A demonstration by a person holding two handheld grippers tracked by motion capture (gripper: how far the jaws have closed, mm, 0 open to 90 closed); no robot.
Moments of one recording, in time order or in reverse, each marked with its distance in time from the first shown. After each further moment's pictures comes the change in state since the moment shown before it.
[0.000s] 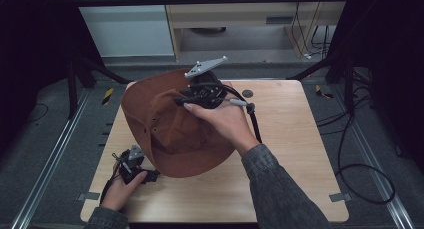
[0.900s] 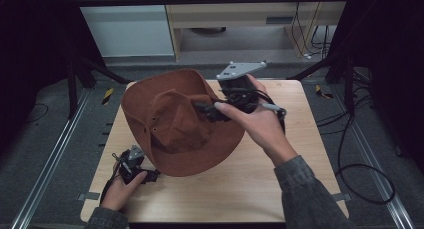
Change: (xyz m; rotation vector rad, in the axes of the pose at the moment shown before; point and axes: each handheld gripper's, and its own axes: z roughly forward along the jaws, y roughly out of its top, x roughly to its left) left arm 0.000 0.000 0.000 -0.004 0.001 -0.001; right arm -0.010 -0.025 -0.066 -0.063 -0.146 -0.021
